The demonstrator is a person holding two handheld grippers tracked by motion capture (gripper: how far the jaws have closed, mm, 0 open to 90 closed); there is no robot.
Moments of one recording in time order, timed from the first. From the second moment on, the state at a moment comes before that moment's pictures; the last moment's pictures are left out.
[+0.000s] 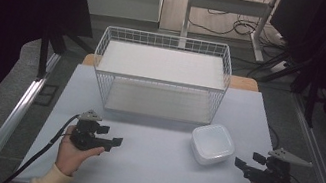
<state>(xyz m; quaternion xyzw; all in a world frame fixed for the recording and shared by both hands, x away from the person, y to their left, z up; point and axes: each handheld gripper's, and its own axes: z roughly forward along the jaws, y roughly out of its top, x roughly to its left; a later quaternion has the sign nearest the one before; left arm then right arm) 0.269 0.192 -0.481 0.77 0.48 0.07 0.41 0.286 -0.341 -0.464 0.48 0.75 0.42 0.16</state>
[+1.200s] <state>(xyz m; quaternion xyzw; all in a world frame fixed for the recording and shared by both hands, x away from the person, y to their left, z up) 0.262 0.196 -0.475 0.76 0.49 0.08 0.42 0.300 -0.340 -0.451 0.48 0.76 0.42 0.14</state>
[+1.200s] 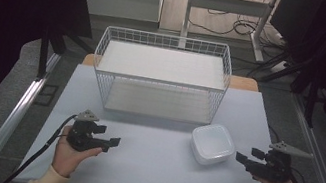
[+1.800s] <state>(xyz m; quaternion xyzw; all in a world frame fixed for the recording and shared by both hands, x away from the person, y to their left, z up) 0.264 0.199 -0.470 0.76 0.49 0.07 0.43 0.346 -0.326 -0.424 0.50 0.77 0.38 0.12</state>
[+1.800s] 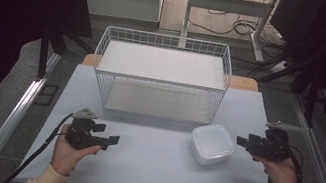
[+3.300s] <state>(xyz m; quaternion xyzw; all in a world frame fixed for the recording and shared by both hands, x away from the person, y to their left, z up) 0.266 0.196 -0.475 0.77 0.48 0.06 0.42 0.408 -0.275 -0.455 0.45 0.86 0.24 0.07</state>
